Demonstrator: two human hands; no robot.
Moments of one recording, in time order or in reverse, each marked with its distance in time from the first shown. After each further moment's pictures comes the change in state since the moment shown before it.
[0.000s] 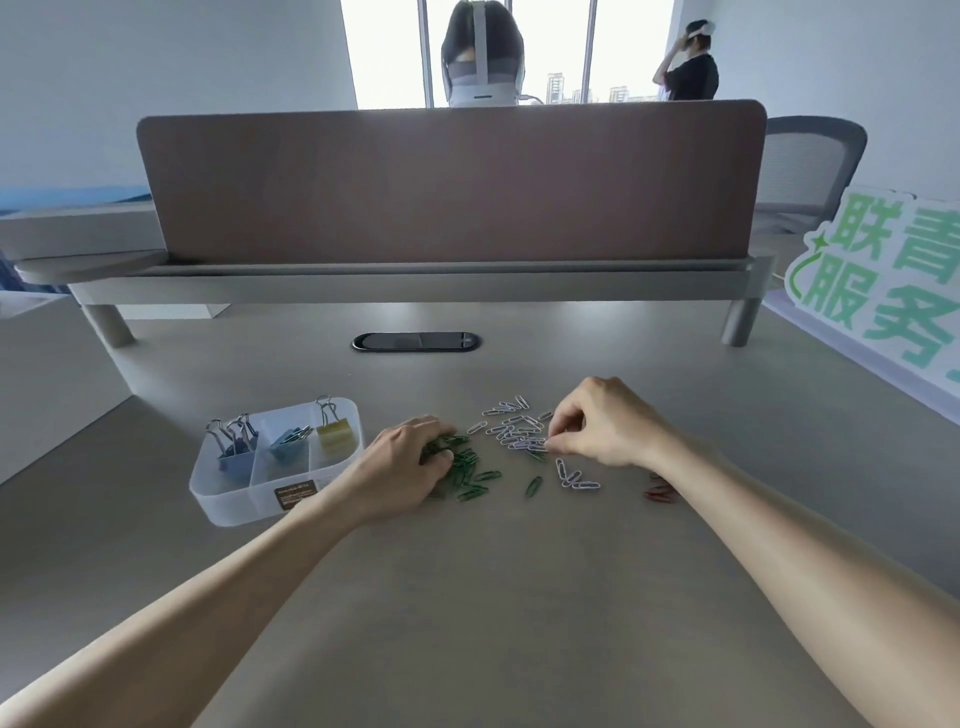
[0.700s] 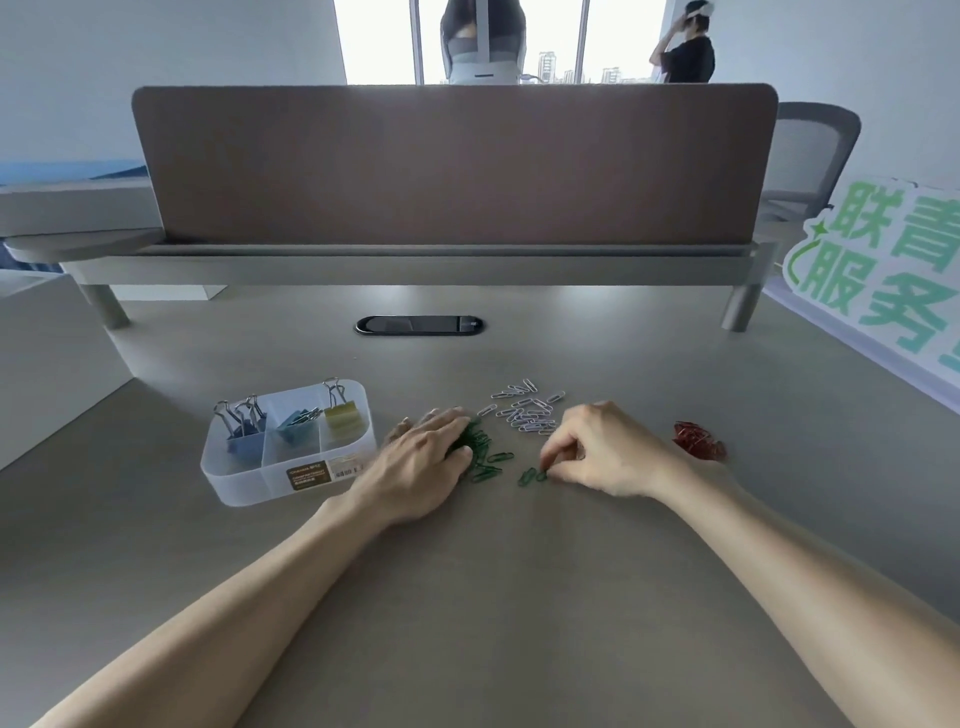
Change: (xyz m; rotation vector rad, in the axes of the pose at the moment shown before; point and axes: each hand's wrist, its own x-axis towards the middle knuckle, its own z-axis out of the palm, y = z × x) left_hand -0.009 -0.005 0.016 0.047 -0.066 0.039; right_hand -0.032 -0.031 0.014 -0.051 -0.138 -0.043
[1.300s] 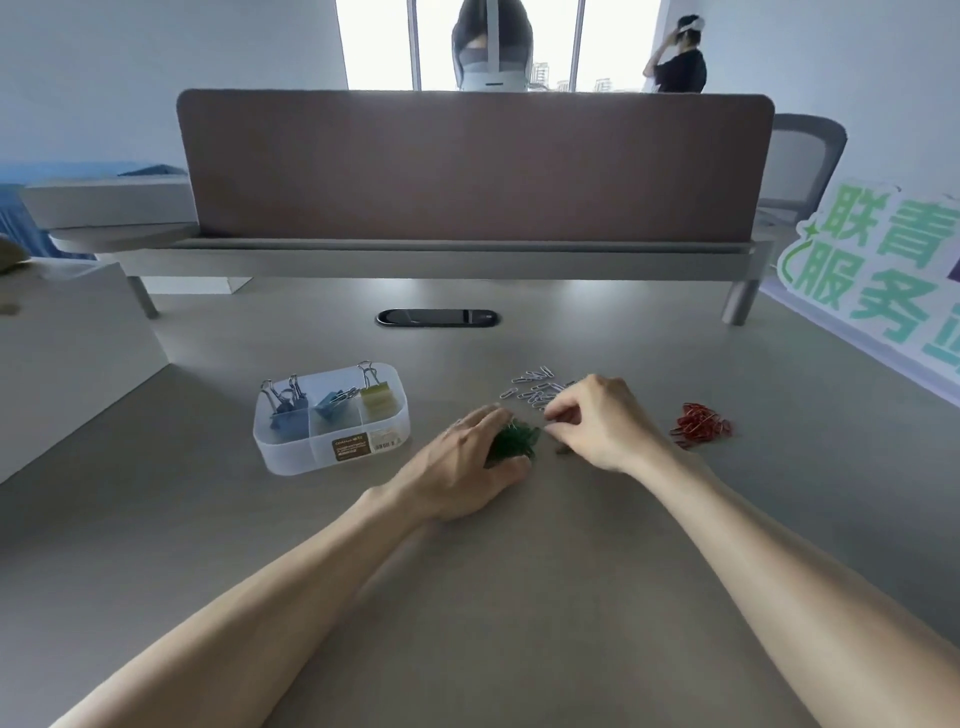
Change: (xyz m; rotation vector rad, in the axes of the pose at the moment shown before) left_hand -0.032 0.017 -0.003 -0.100 0.004 0.166; right_hand -0.008 -0.047 0.014 0.091 0.291 0.182
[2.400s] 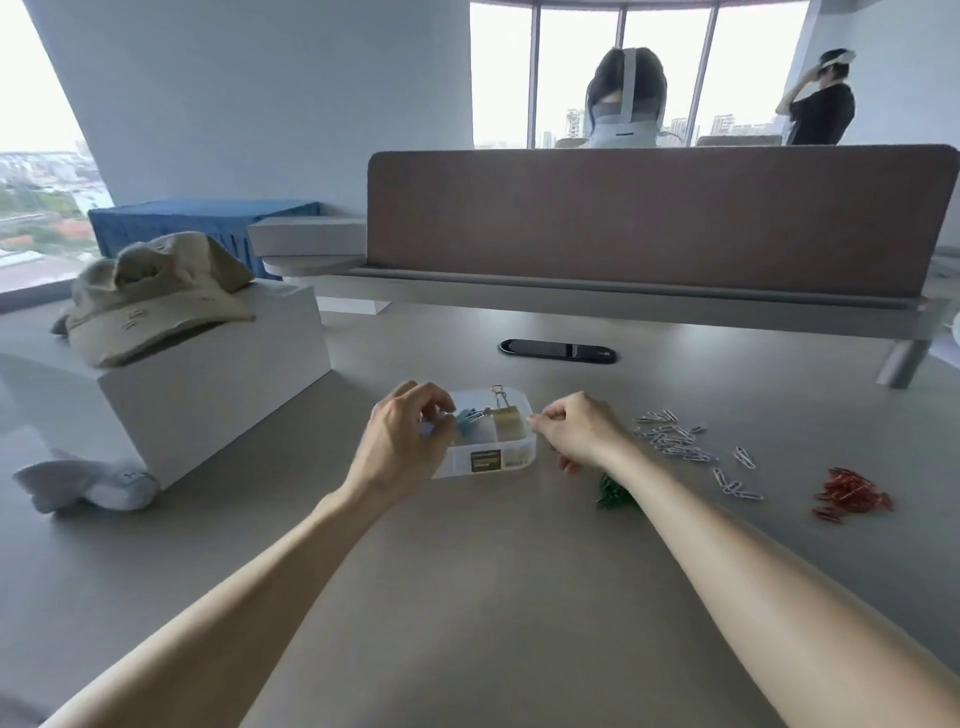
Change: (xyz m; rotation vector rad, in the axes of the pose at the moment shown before) left_hand -0.089 -0.061 -0.114 0.008 0.611 -0.273; right_hand 0.049 -0.106 0.057 0.203 -0.203 0.035
